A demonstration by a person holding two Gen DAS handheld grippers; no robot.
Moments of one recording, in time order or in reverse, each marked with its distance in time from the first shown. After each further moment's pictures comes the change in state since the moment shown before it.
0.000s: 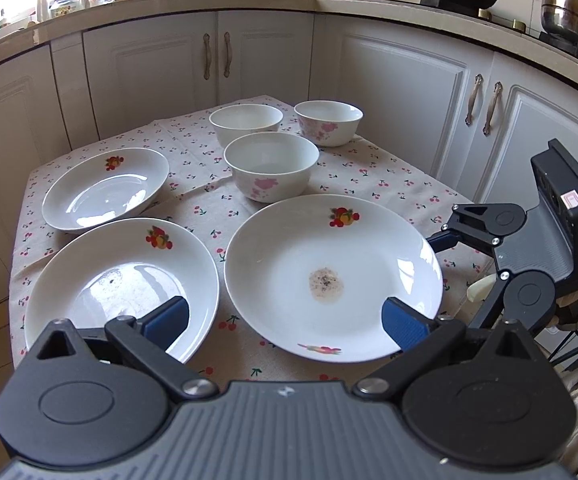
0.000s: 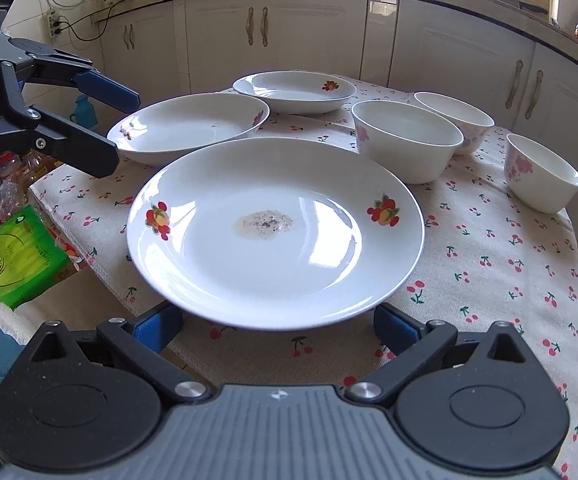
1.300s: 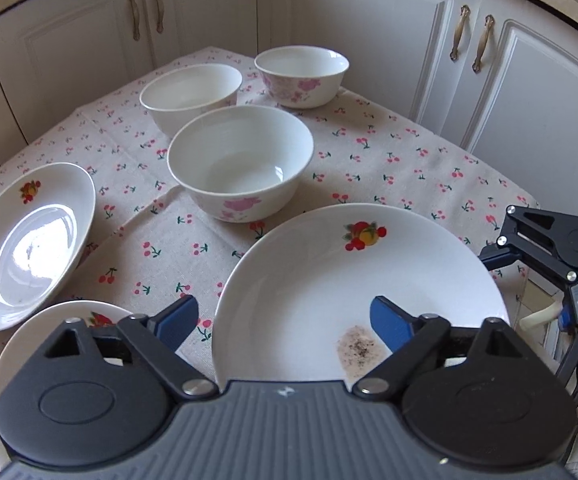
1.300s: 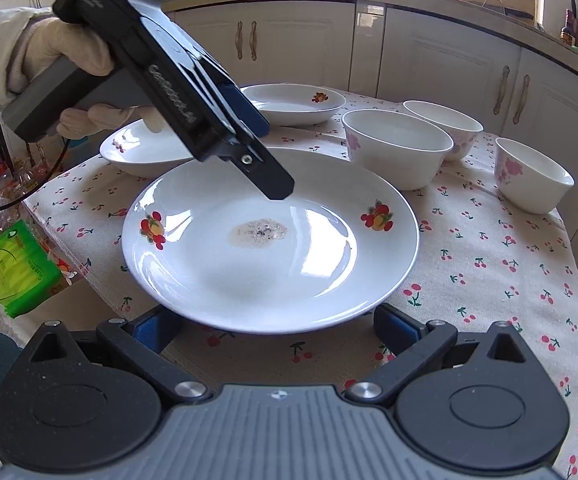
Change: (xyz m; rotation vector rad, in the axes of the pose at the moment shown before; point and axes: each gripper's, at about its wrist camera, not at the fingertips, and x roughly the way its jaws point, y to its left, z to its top) left arm 0.109 0.017 0.067 0.159 0.218 -0.122; right arm 0.000 0.004 -0.004 0.026 -0.048 -0.028
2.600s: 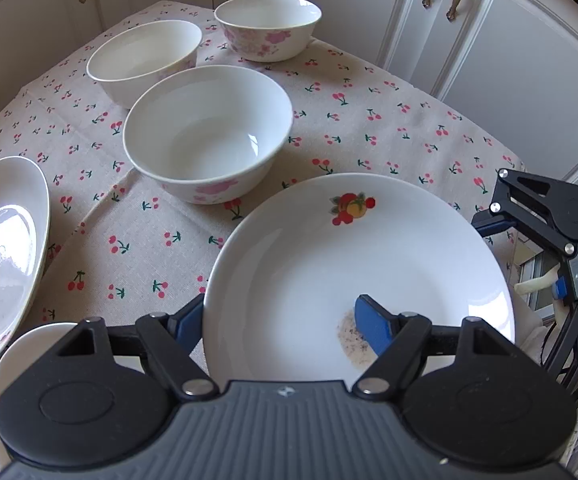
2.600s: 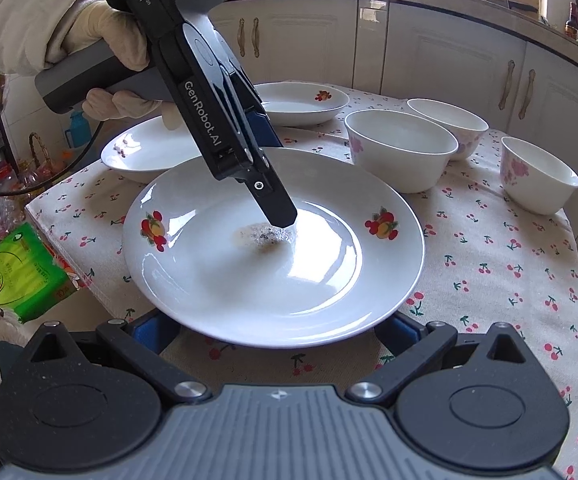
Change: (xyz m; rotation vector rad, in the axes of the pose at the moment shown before) left arm 0.021 0.009 0.018 0.080 0.181 -0.114; right arm 0.001 -0.003 0.009 0.005 0.016 0.015
